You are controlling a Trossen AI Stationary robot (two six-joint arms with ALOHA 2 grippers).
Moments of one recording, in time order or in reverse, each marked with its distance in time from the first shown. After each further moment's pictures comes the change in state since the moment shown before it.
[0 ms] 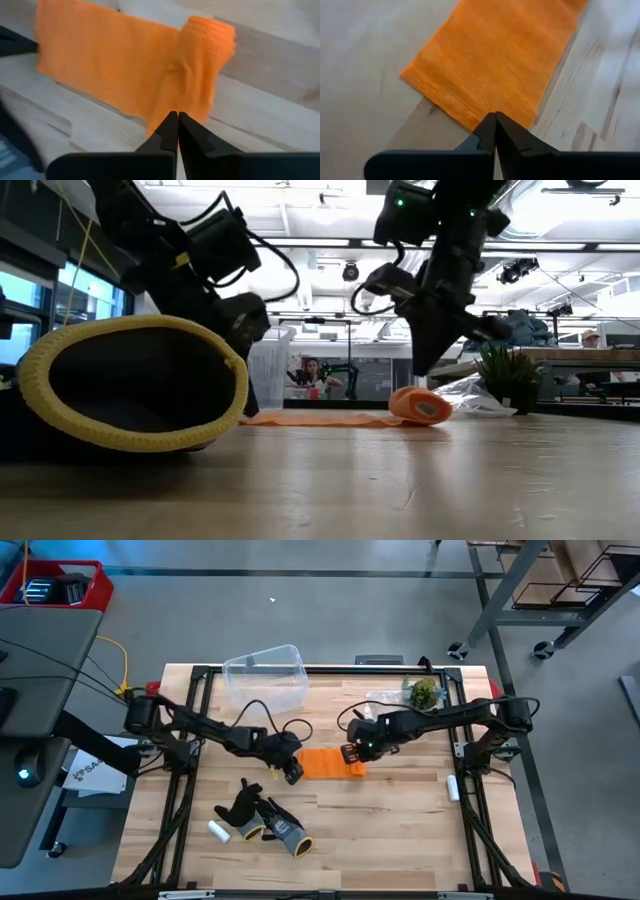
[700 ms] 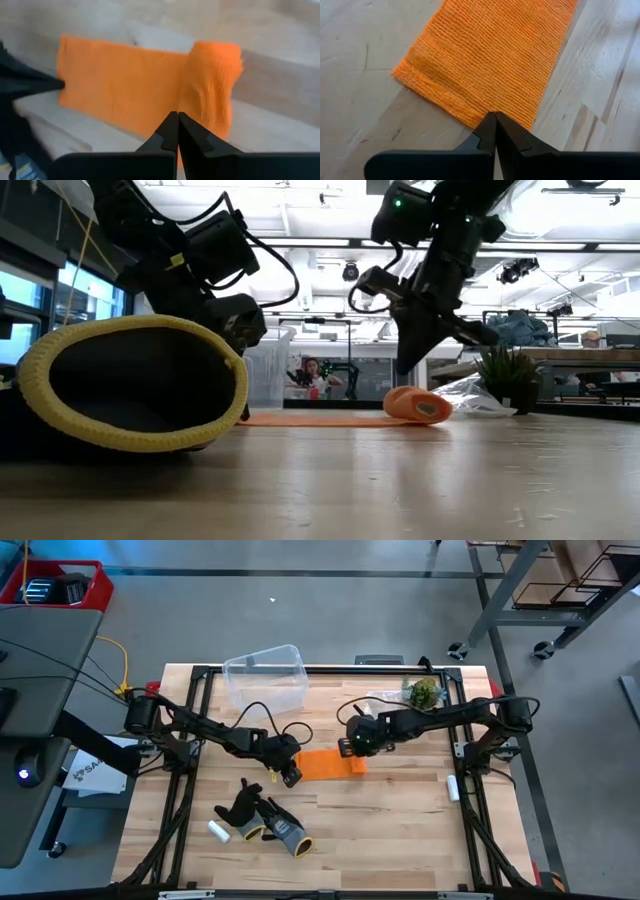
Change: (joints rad) left arm -0.019 0.007 0.001 -0.047 0.031 -0.008; right arm -0.026 0.000 -0.020 0.102 0.065 0.040
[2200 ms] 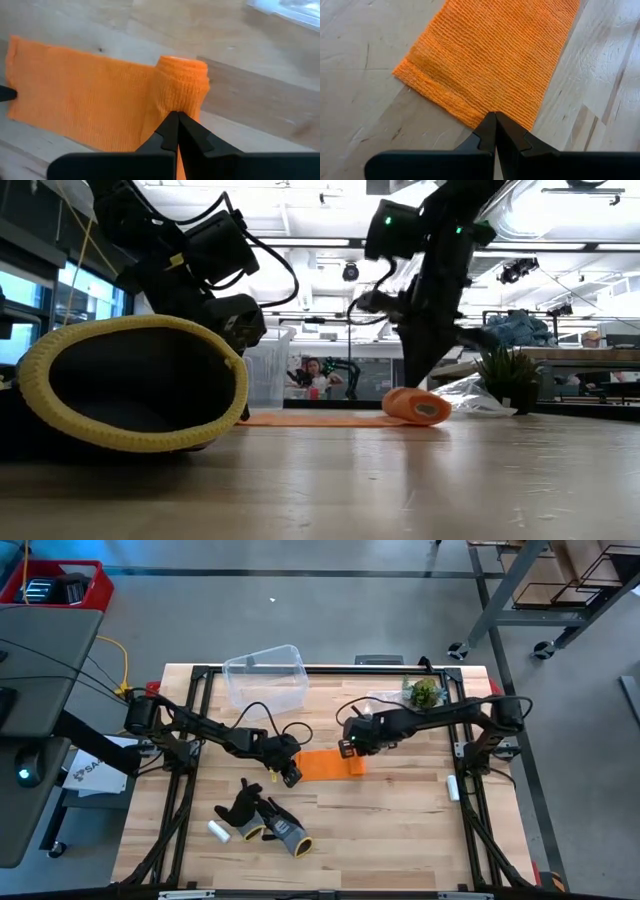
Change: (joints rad) left arm 0.001 0.001 -0.002 -0.003 -0.003 -0.006; right arm 0.000 0.061 0.046 -0.099 0.040 -0.044
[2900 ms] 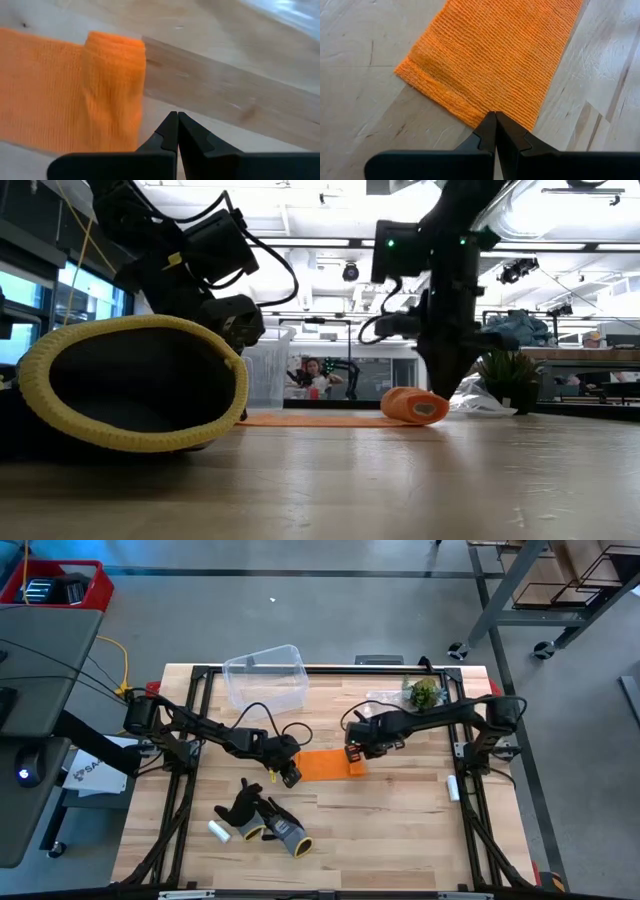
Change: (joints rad) left arm 0.000 -0.001 0.001 -0.033 -0.017 0.005; right arm -0.011 0.045 -0.002 -0.136 0.014 -0.044
